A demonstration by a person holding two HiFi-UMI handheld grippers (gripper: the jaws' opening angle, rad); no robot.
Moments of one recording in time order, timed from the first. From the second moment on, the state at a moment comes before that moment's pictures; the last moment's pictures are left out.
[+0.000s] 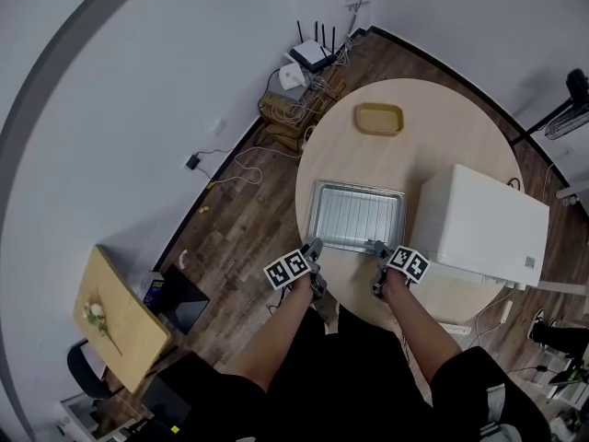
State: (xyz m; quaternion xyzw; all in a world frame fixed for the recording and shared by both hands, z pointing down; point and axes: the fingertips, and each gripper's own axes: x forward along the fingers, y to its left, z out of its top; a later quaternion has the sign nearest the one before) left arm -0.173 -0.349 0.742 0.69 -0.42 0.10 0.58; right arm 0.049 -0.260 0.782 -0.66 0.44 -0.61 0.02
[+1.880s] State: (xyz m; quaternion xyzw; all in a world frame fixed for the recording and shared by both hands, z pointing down) left arm -0.173 -0.108 0.464 0.95 -0.25 0.03 0.19; right arm 0.077 0.041 0.490 -0.80 0.53 -0.26 0.07
